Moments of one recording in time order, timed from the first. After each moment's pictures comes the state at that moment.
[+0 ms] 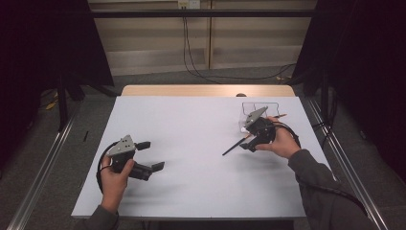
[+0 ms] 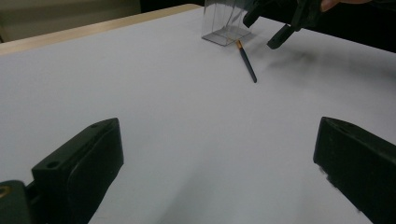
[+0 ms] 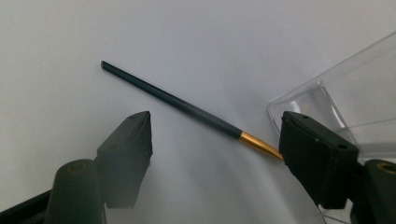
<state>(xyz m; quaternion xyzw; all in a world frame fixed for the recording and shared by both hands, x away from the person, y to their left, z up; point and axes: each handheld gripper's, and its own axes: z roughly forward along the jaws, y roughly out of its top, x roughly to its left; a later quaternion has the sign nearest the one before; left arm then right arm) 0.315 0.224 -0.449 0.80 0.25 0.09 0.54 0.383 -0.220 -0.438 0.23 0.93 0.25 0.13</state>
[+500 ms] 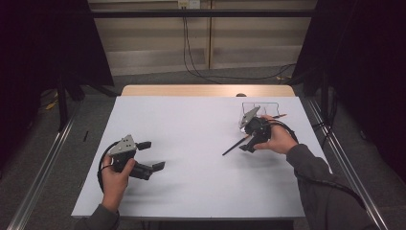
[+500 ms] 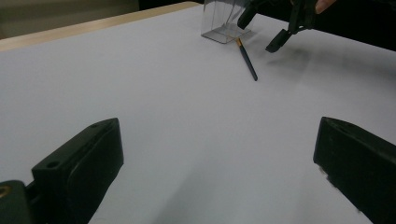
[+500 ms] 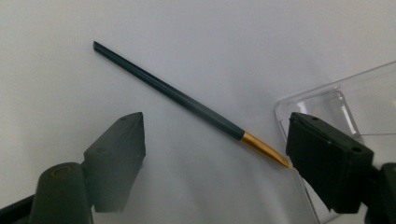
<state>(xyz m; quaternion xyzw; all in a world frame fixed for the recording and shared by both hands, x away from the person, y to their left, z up) 0.318 0.224 -0.452 0.80 0.25 0.09 0.54 0.395 -0.212 -0.445 0.20 0.95 0.20 0.12</state>
